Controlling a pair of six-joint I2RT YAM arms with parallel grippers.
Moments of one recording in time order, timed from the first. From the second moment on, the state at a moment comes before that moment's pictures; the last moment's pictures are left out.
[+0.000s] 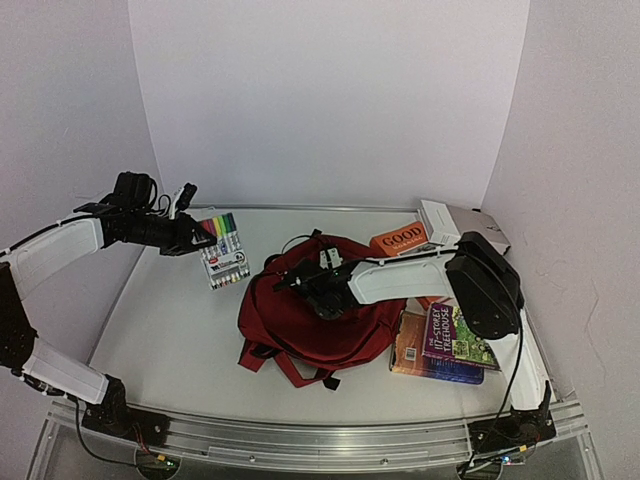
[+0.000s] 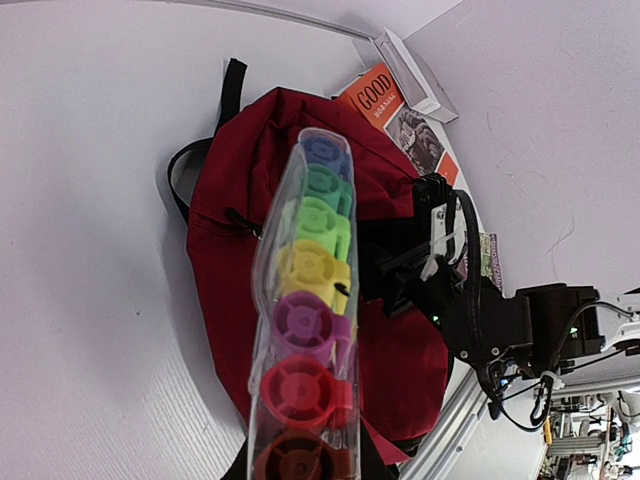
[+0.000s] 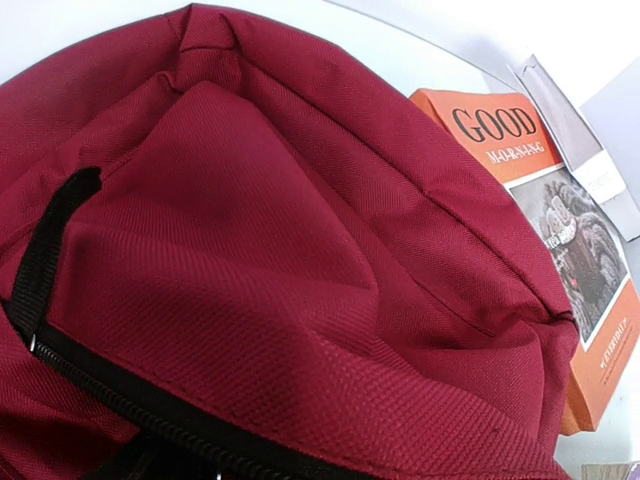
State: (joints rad) left arm -0.22 1.33 1.05 -0.46 0.71 -0.28; right arm 1.01 2.27 1.65 -0.54 0.88 0.63
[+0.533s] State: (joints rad) left arm -0.29 1.30 1.00 -0.34 0.80 -0.65; right arm 1.00 1.84 1.49 -0.51 0.38 0.44
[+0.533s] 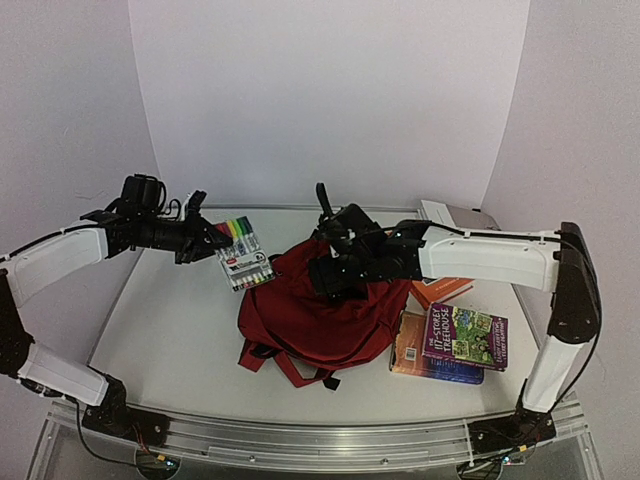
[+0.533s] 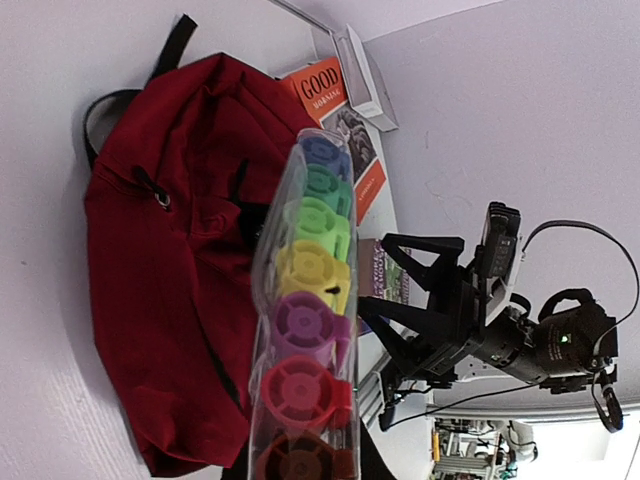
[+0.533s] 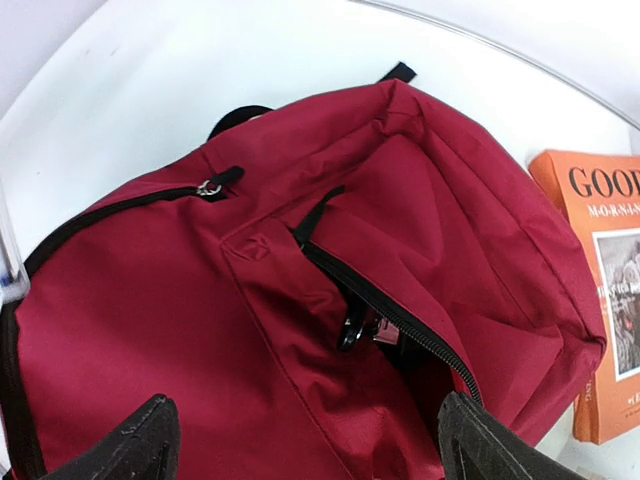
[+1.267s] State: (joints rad) left arm -0.62 1.55 0.97 -0.14 0.75 -1.04; right arm 0.87 2.01 1.50 -0.48 0.33 0.15
